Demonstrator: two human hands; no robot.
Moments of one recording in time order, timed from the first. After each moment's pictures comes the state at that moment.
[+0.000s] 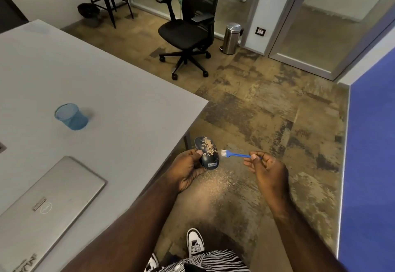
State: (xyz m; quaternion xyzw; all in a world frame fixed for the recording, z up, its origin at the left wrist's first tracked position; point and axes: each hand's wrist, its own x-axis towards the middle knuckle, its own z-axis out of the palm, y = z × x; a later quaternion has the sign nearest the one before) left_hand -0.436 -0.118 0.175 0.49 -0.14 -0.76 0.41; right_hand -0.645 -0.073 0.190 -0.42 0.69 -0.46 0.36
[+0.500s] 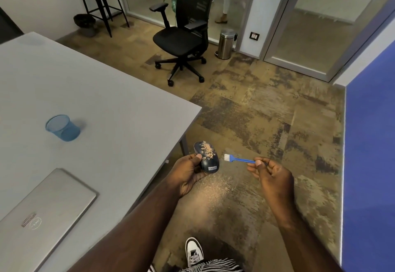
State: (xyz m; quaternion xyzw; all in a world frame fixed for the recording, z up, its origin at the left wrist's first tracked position) left_hand -0.464 -0.134 0.175 0.48 -0.13 -0.77 0.40; right_hand -0.680 -0.075 0.189 -0.40 0.69 -0.49 0.35
